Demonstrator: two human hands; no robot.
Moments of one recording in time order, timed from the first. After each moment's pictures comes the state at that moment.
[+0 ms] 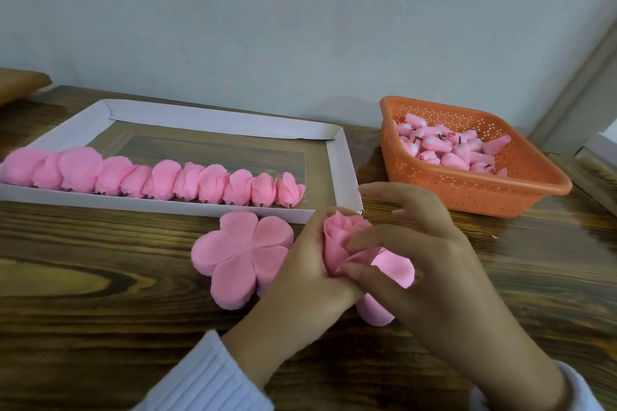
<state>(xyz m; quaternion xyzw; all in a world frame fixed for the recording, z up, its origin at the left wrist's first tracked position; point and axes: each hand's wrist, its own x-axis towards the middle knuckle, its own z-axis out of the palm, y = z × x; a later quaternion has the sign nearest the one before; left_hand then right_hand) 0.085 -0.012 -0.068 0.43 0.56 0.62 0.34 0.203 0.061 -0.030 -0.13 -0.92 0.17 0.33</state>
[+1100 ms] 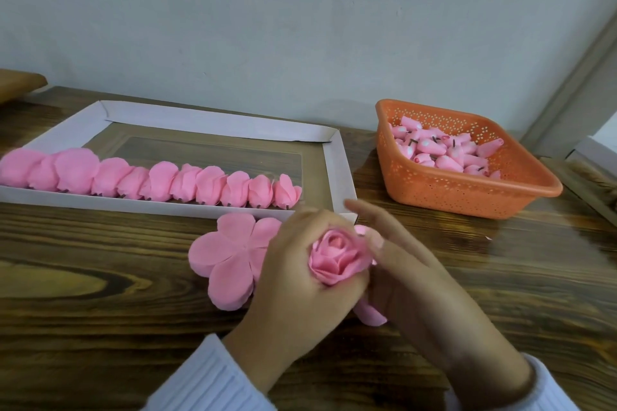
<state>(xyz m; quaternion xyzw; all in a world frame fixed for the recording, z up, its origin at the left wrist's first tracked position) 0.080 -0.024 -0.071 0.52 0.57 0.62 0.15 0.194 0.054 -0.041 -0.19 -0.61 0.73 0.22</state>
